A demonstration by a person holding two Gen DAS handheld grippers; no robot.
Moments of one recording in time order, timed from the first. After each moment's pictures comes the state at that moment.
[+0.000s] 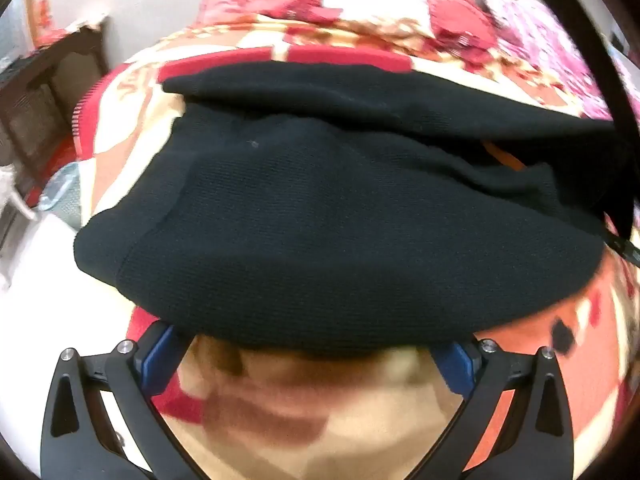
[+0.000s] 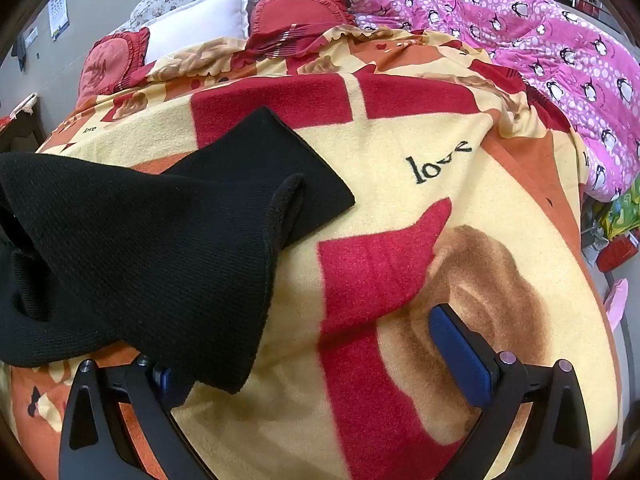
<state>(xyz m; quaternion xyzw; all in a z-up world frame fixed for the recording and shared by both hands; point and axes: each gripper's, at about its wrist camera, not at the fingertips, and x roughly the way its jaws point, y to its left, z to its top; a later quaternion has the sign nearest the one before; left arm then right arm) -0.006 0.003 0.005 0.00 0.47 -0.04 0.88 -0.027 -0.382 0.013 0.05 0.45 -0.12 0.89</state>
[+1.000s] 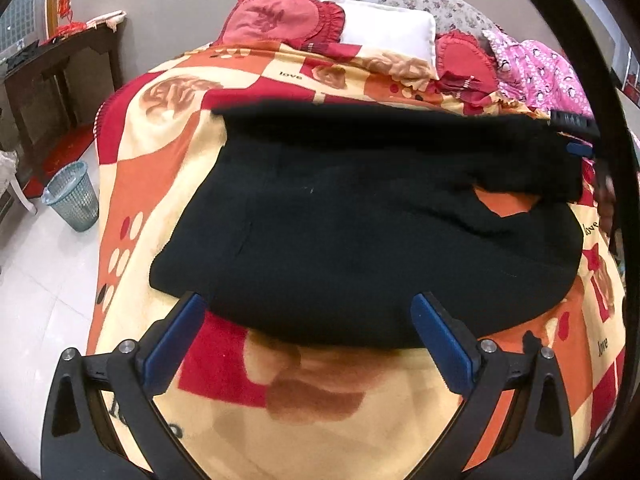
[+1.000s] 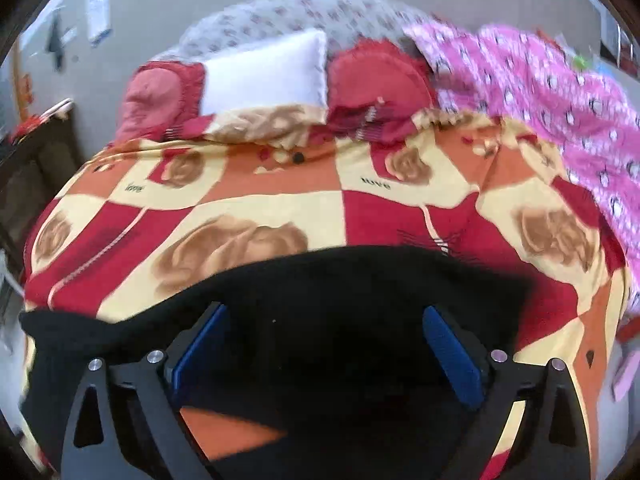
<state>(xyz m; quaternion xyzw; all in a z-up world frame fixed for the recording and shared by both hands) -0.022 0.040 0.037 -0.05 0.43 -0.02 0.90 0.115 -0.288 0.080 0.03 0.40 -0.06 0.91</state>
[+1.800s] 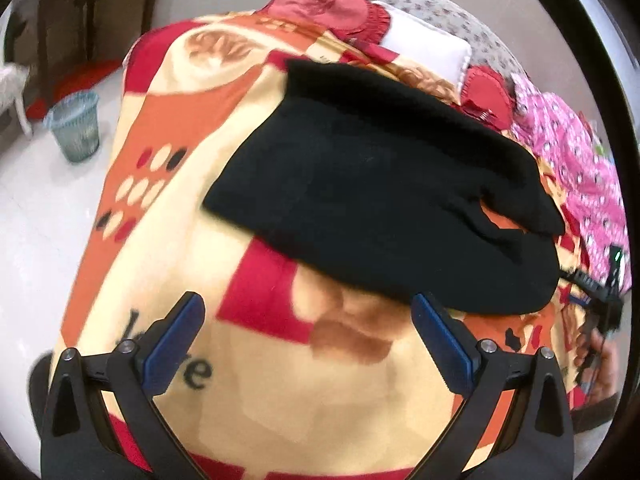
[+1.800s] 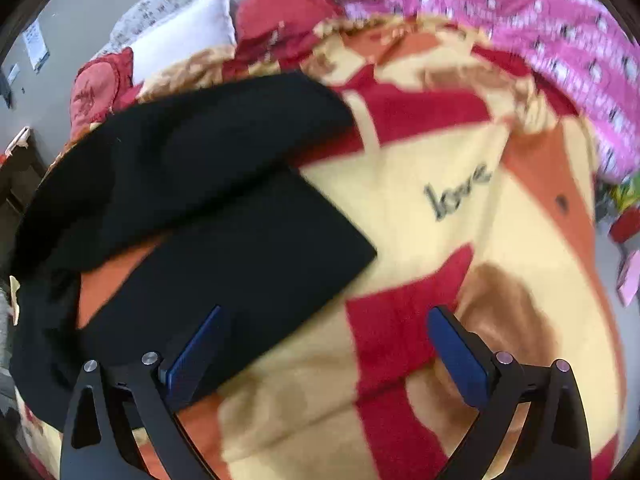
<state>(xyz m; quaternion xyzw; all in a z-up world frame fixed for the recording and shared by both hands) -0.056 0.098 0.022 -0.18 0.44 -0.01 0.88 -0.018 -0.384 0.017 0.12 0.48 -0.11 0.86</state>
